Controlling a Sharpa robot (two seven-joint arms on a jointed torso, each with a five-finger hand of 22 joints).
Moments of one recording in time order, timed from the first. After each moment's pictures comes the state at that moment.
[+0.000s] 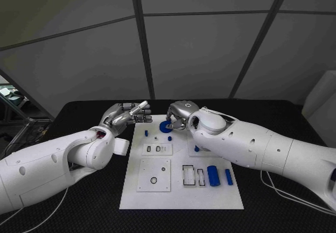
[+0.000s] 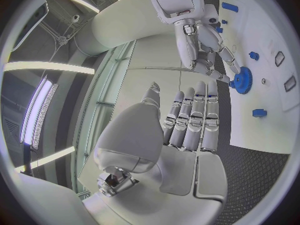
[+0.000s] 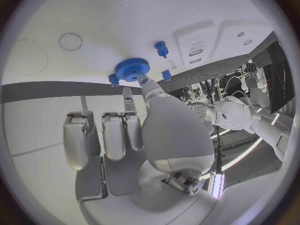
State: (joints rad) left arm 1.13 -0.89 0.09 1.54 -0.09 -0.33 0.37; left_hand 1.35 0.08 -0.16 0.12 0.21 0.89 0.21 0.17 0.09 1.01 0.16 0.16 0.07 1.10 0.12 0.16 0.12 0.19 0.87 0.23 0.39 0.14; right arm 1.25 -0.36 0.02 1.12 -1.75 -0.29 -0.26; right_hand 1.31 -0.05 0.08 0.06 0.25 1.05 0.11 0.07 0.08 1.46 0.03 1.51 1.31 1.47 -0.05 1.50 1.31 0.01 1.47 0.06 1.56 1.31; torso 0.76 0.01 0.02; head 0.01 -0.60
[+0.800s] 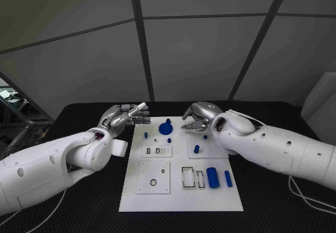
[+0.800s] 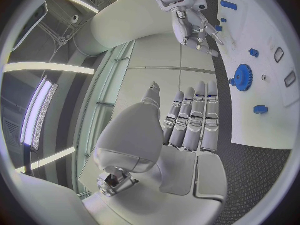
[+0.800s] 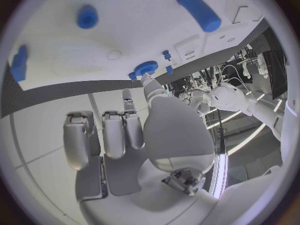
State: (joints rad) left arm 1.13 -0.90 0.09 1.54 -0.09 -0.33 0.37; left_hand 1.35 0.08 -0.16 0.12 0.21 0.89 0.21 0.17 0.09 1.01 0.16 0.16 0.07 1.10 0.12 0.16 0.12 0.19 0.87 0.23 0.39 0.14; right arm 1.24 -0.62 0.03 1.29 -1.54 -0.36 -0.15; right_hand 1.29 -0.07 0.06 0.06 0.24 1.02 0.11 0.06 0.08 1.46 0.03 1.46 1.31 1.47 -0.04 1.48 1.31 0.01 1.47 0.07 1.56 1.31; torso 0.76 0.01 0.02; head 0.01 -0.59
